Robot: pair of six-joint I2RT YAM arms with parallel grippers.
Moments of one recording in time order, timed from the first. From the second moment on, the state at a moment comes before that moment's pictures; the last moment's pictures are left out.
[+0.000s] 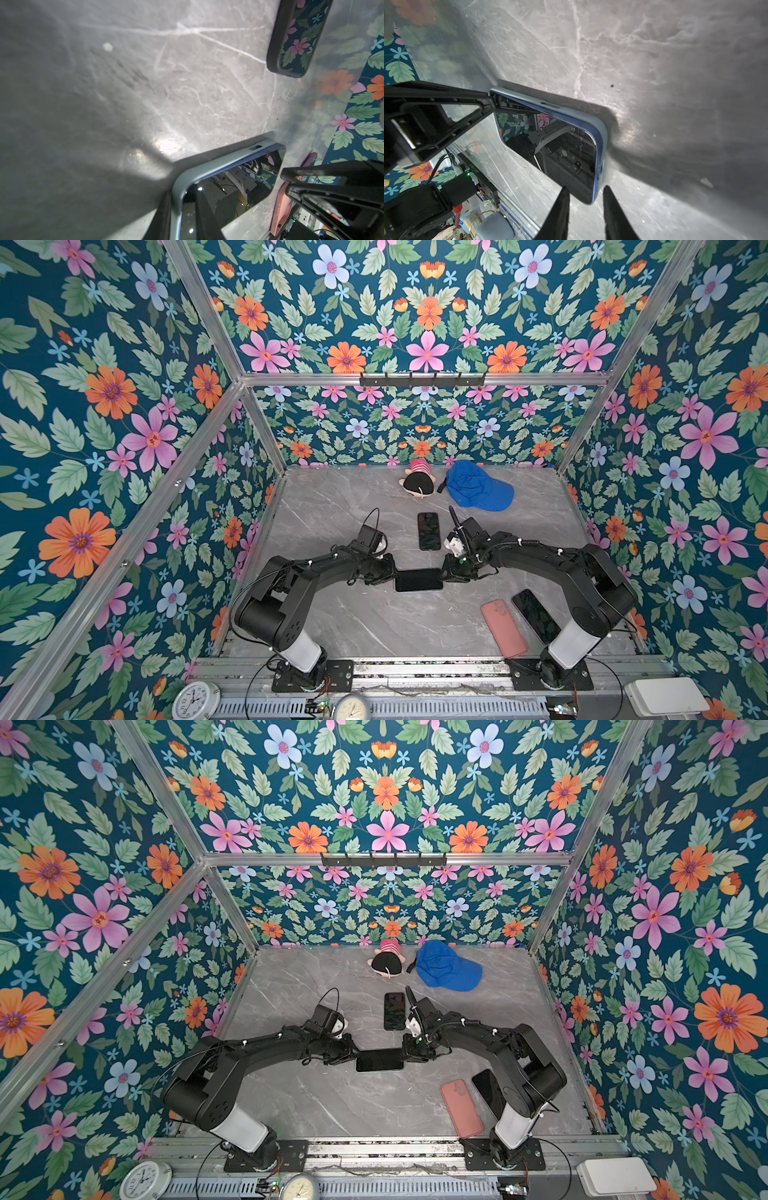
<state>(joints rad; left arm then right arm) -0.51 1.61 0.74 -0.23 0.41 -0.71 0.58 1.70 0.96 -0.47 -0.48 0.58</state>
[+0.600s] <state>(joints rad) -0.52 1.57 0.68 -0.15 0.41 -0.73 0.60 1.73 1.00 -0.49 -0.47 0.59</state>
